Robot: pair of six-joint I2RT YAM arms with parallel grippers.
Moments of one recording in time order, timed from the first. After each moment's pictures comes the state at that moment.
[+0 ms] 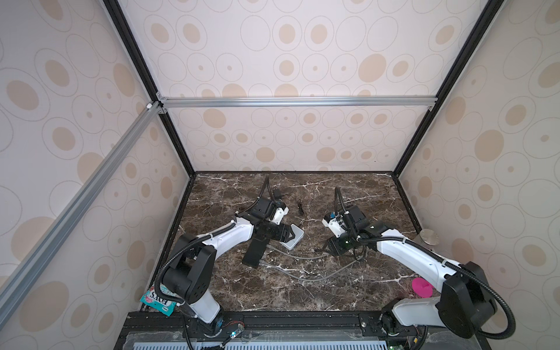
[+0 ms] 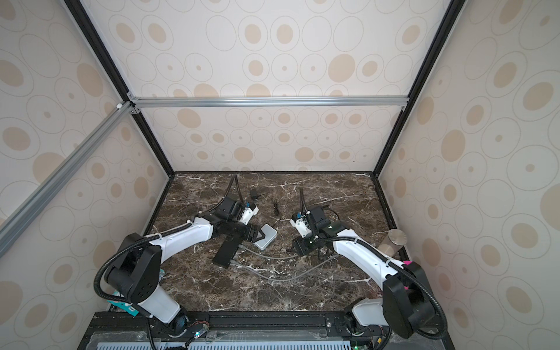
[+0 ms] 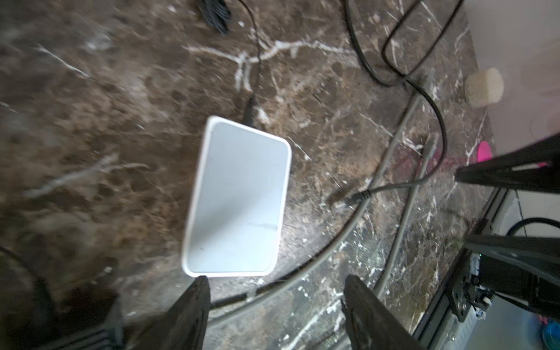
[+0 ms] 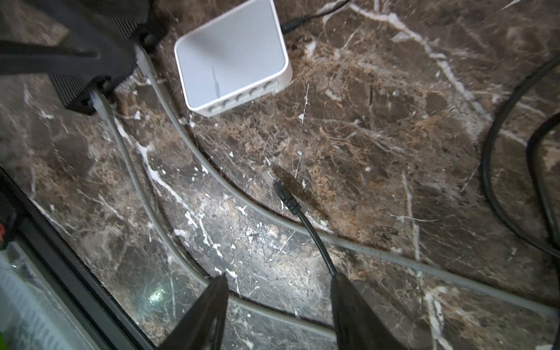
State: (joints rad) left arm -0.56 1.60 0.99 -0.39 0.44 -0.26; right arm 0.53 1.37 0.92 -0.68 -0.23 0.00
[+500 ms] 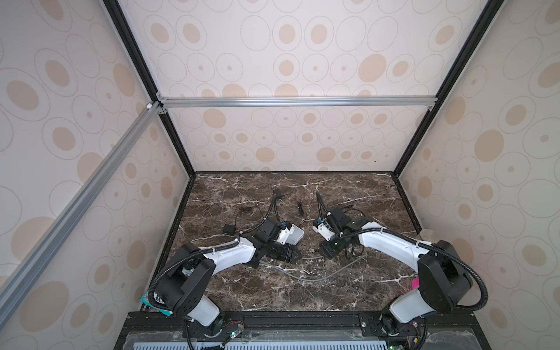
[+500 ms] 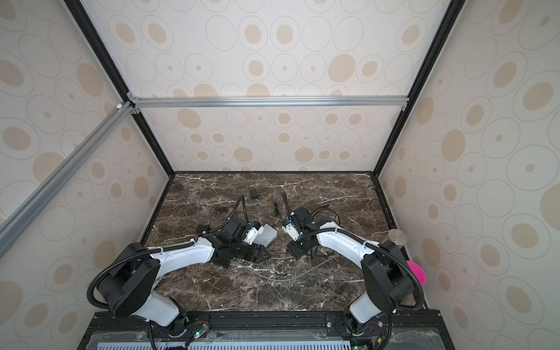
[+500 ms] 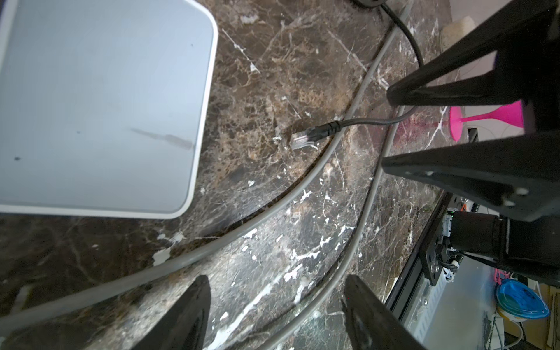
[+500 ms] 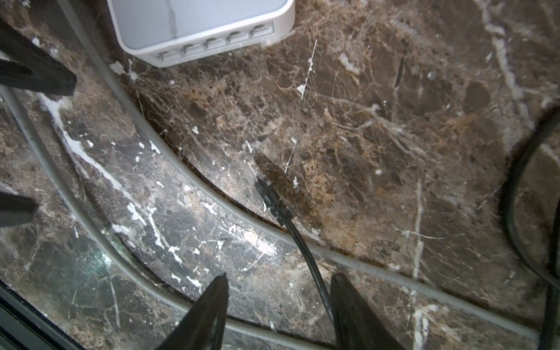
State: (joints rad) left arm -0.67 1.54 0.77 -0.16 0.46 -0.43; right arm 0.60 1.54 0.99 -0.73 -0.11 -0.07
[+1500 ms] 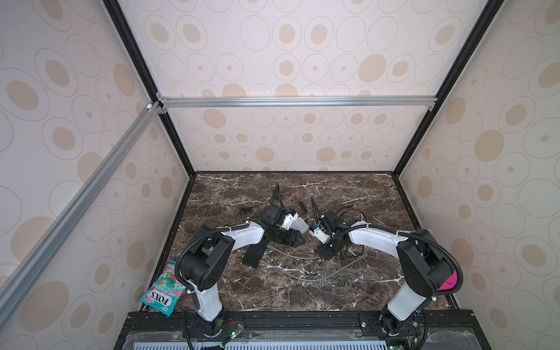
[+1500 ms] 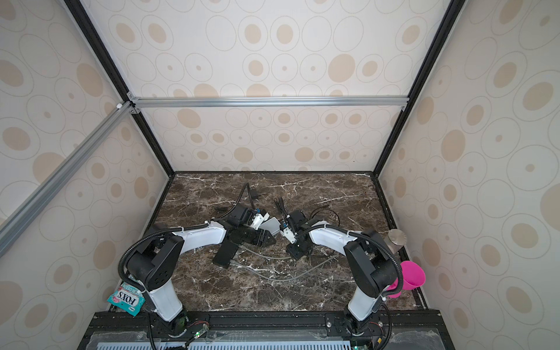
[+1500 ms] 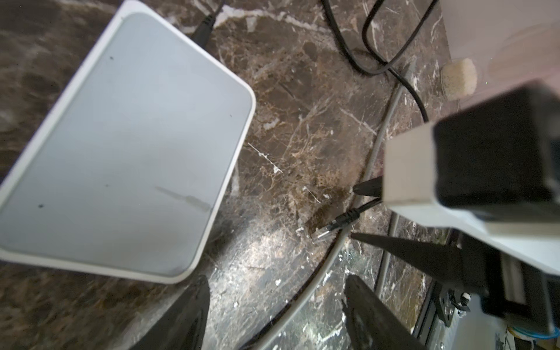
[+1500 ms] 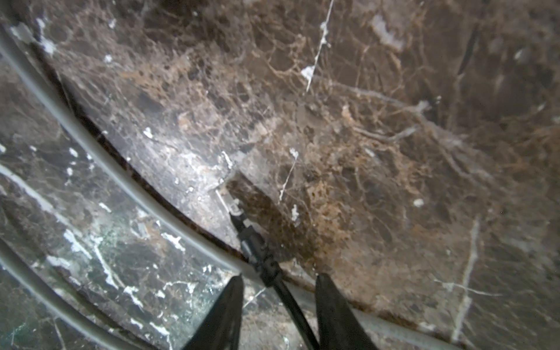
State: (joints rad) left arm -0.59 1.76 1.00 -0.18 0.53 -0.31; right arm 0.60 1.68 0.99 -0.65 -0.11 -0.09
